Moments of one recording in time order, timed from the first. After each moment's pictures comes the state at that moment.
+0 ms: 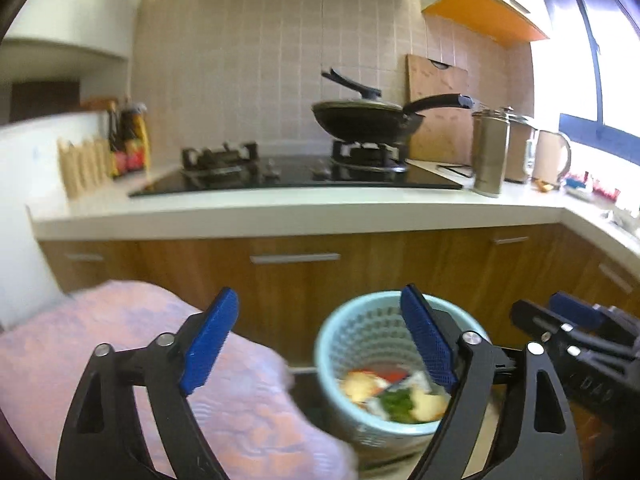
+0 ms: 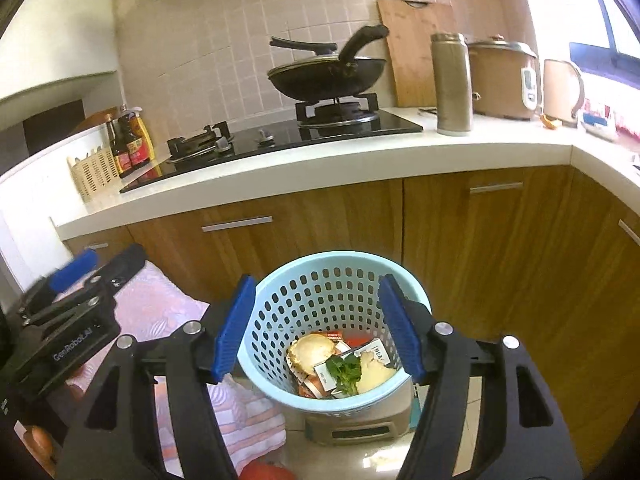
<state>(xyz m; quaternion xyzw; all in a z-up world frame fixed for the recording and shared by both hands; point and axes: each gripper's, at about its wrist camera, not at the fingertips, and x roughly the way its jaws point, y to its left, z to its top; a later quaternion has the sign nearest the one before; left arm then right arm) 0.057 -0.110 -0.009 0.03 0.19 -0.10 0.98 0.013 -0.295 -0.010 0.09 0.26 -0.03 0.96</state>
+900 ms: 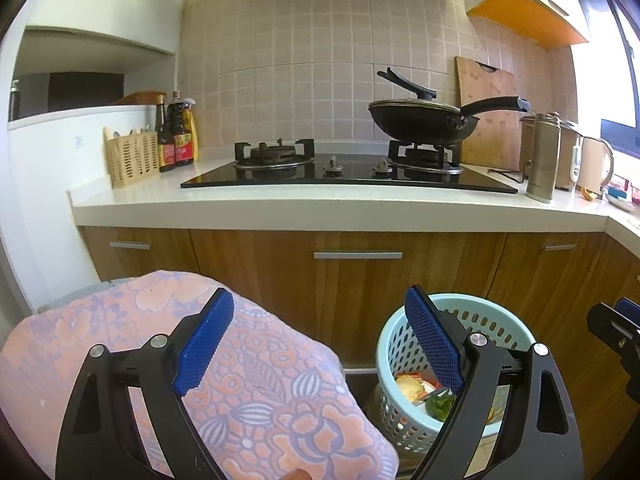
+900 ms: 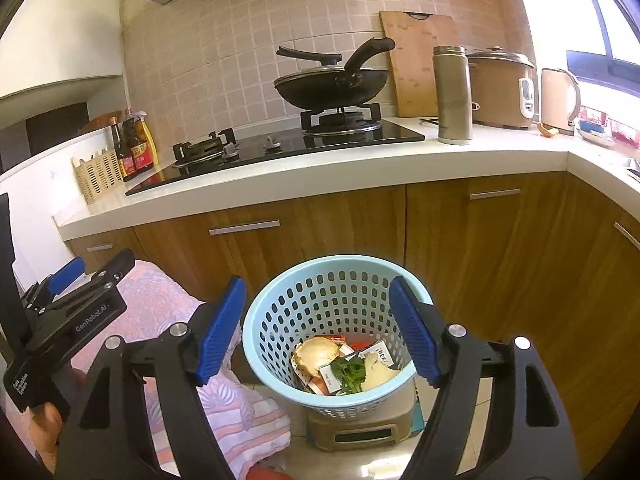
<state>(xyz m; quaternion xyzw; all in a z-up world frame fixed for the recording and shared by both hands) 0.070 -0.076 -0.013 0.01 0.19 -0.03 0.98 0.002 -0.286 -0.009 0.09 0.24 -0.03 0.97</state>
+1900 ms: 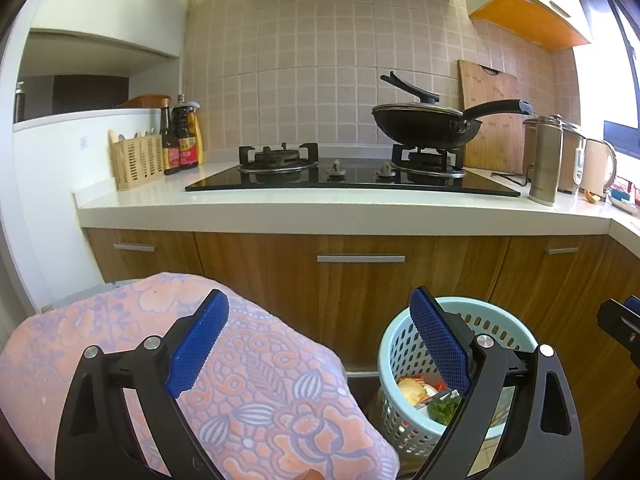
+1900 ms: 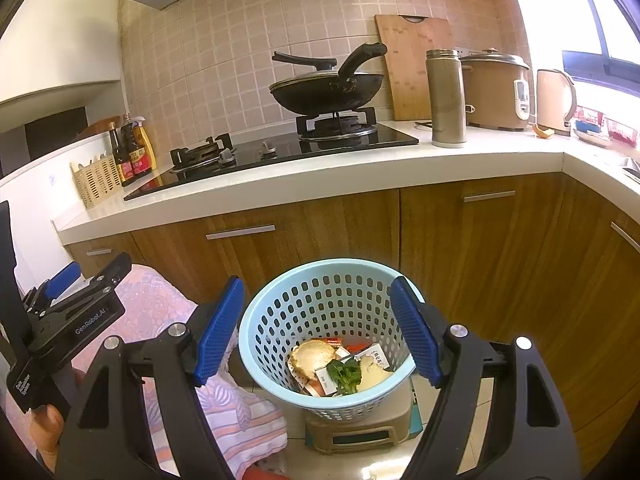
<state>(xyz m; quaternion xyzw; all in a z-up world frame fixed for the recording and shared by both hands) 0.069 -0.075 -0.012 0.01 0.18 -0.02 0.98 -0.006 -0.286 -0.005 0.10 0.23 -0.04 0.97</state>
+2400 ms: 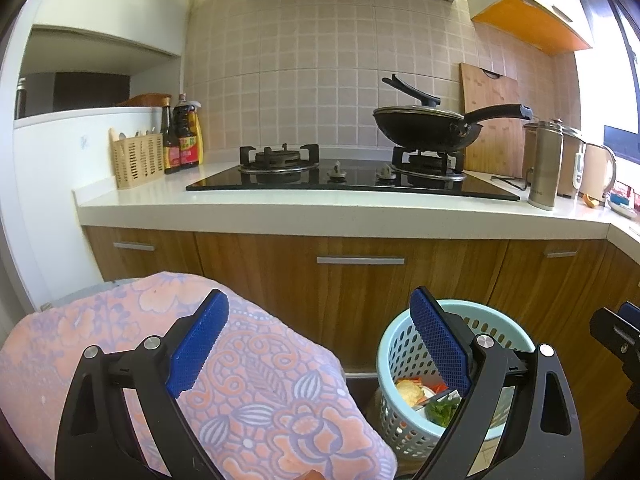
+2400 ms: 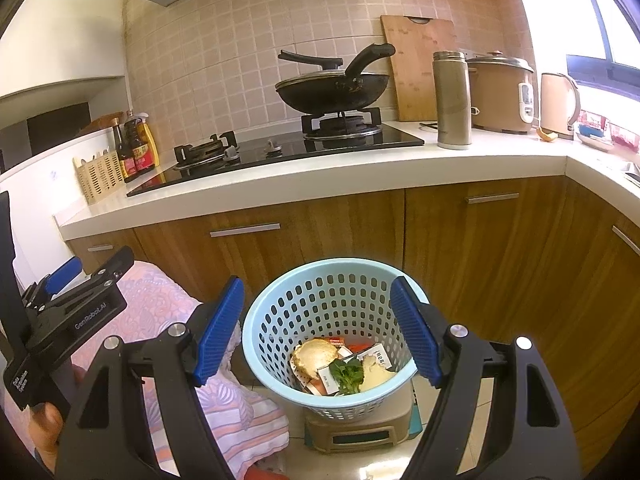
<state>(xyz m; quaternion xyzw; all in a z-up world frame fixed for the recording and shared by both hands) 0.069 -0.074 -0.012 0.01 0.18 -0.02 0.98 -0.004 -0.280 -0.005 0.09 0.23 -0.04 0.97</state>
